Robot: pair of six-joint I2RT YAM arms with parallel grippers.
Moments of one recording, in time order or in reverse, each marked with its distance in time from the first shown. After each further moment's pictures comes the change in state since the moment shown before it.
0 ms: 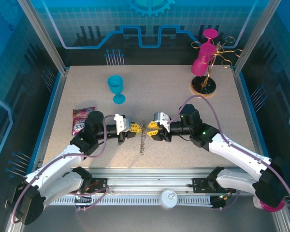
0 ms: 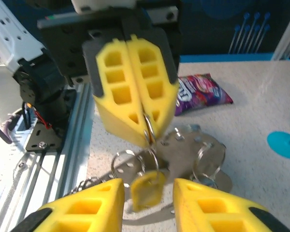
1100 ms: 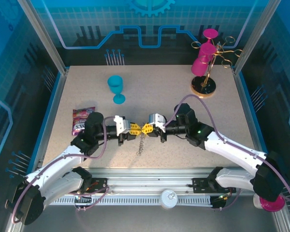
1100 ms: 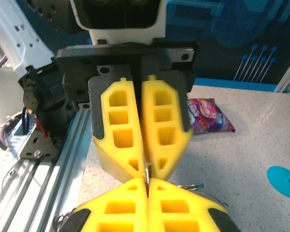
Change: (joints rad) left arm 0.002 -0.001 -0.016 -0.012 -0.003 0.017; right arm 0.041 0.069 0.053 0.011 0.012 -0.069
